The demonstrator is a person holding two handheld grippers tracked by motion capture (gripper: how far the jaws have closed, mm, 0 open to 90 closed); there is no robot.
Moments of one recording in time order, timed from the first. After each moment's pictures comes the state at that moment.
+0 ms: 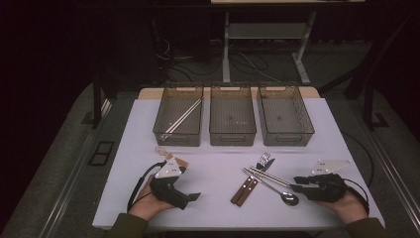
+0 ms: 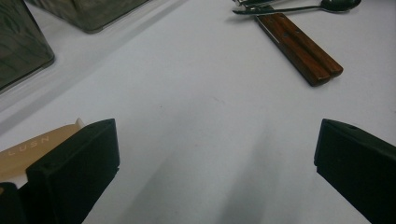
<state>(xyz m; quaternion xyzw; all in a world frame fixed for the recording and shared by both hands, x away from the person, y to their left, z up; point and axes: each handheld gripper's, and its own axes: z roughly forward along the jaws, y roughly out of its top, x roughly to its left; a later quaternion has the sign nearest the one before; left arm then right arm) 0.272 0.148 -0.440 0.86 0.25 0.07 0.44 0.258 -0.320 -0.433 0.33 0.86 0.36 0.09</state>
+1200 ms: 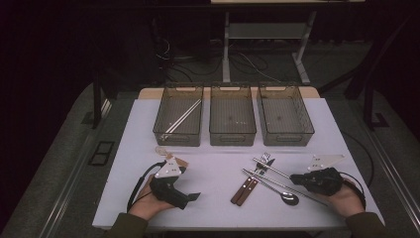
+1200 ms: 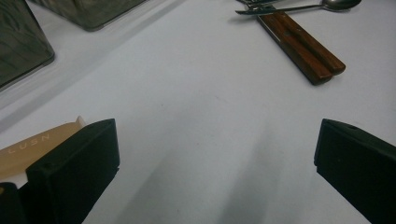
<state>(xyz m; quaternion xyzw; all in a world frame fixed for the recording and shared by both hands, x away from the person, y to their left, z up) 0.273 0.149 -0.441 0.86 0.25 0.07 0.44 0.276 -0.318 -0.431 0.29 0.88 0.35 0.11</state>
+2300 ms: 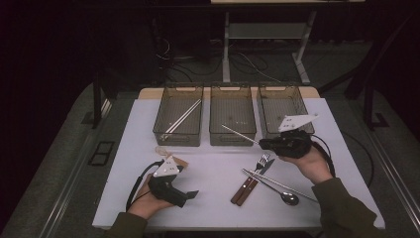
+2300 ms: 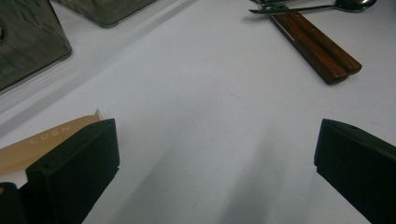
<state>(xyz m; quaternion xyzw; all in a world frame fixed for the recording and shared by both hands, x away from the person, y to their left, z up) 0.276 0.154 -0.443 0.85 0.26 0.08 0.44 0.340 -0.227 -0.352 0.26 0.86 0.42 0.11</state>
